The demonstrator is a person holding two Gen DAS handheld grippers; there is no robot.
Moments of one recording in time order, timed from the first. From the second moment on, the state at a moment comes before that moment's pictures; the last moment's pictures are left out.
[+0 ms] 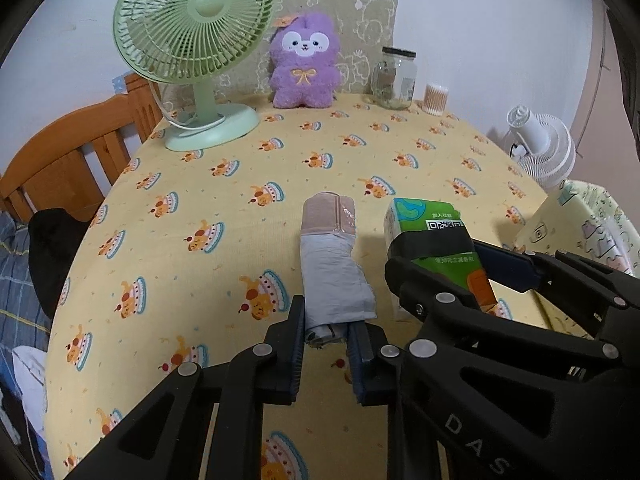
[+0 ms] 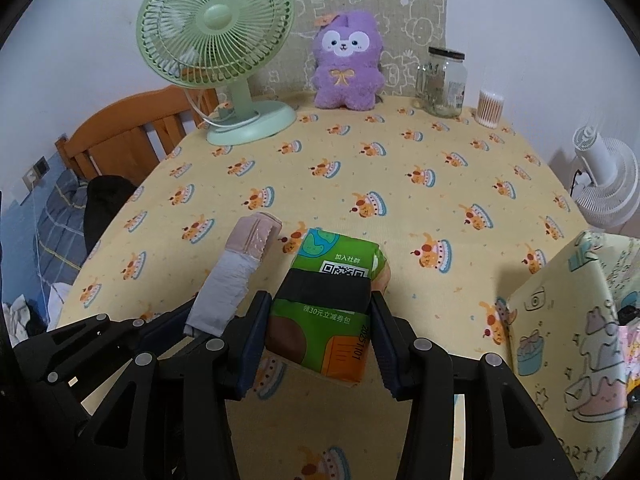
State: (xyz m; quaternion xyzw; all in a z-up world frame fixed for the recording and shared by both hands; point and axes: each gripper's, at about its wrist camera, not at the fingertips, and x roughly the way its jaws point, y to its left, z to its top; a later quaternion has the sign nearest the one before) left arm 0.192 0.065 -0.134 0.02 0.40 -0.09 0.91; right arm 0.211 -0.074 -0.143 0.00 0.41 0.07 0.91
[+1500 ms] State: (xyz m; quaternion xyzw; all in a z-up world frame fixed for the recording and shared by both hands) left arm 0.116 0.032 -0.038 0.02 0.30 -0.04 0.95; right arm 0.137 -0.105 -0.038 0.00 0.30 0.11 0.95
